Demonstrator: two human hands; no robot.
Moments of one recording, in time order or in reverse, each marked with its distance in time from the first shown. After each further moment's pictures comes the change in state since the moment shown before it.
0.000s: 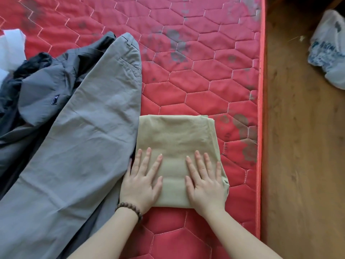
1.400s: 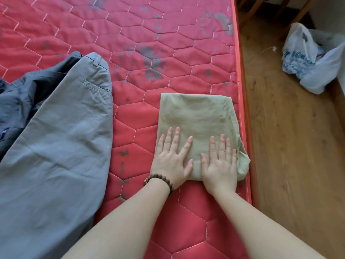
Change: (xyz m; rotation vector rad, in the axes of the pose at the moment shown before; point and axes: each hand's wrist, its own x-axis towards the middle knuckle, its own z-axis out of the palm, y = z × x) left_hand 0.165 0.094 0.027 0.096 -0.010 0.227; right_hand 0.107 0.093 -0.020 -0.100 0.130 0.353
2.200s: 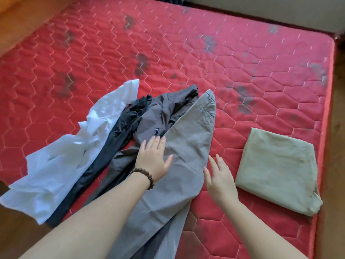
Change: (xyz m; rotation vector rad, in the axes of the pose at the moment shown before) left_hand -0.185 -0.231 -0.204 0.066 -0.045 -0.513; right_hand -0.095 -0.237 -0.135 0.375 -0.292 -0.402
